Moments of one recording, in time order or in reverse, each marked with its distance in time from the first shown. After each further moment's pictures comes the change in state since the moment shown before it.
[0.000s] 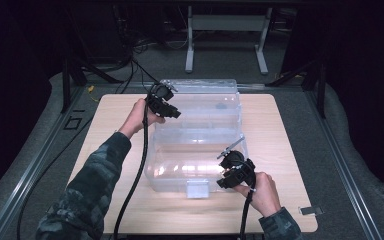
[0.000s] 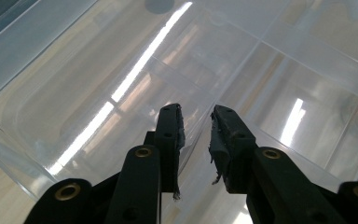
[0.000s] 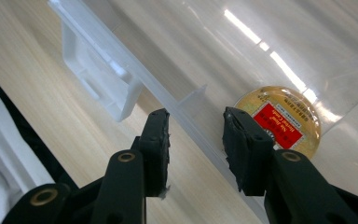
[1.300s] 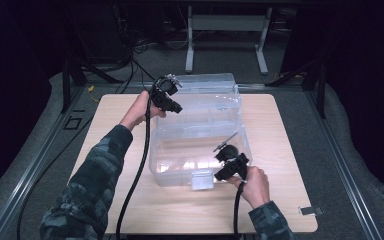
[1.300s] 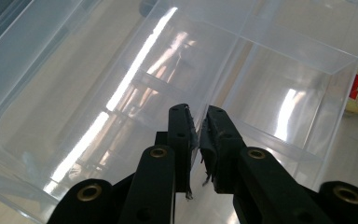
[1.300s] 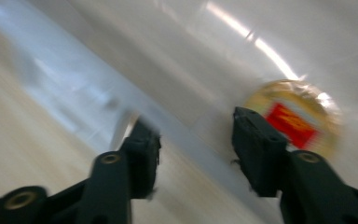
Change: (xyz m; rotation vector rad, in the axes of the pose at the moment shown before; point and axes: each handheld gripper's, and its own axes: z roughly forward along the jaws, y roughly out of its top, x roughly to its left) left arm -0.001 0.021 -0.006 0.036 0.016 0.068; right arm -0.021 0.019 0.044 0.019 0.028 0.051
